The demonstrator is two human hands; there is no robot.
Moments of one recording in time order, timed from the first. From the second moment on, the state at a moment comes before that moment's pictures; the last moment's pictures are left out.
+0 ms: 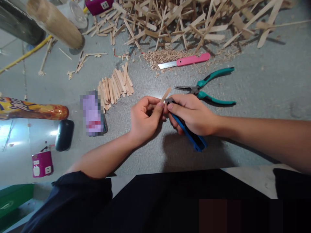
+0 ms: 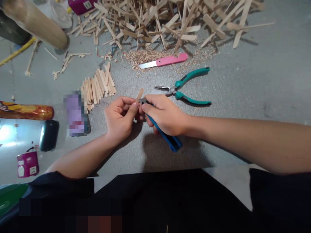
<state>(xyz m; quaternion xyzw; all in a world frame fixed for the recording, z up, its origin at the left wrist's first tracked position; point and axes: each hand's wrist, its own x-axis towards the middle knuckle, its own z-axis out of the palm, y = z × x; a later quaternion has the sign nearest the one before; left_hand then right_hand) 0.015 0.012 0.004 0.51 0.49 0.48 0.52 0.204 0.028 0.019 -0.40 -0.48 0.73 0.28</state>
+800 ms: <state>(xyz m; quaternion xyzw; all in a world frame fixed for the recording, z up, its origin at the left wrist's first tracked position) 0.012 0.007 0.000 0.54 0.47 0.46 0.53 0.210 0.035 0.024 -0.38 -0.53 0.72 0.23</state>
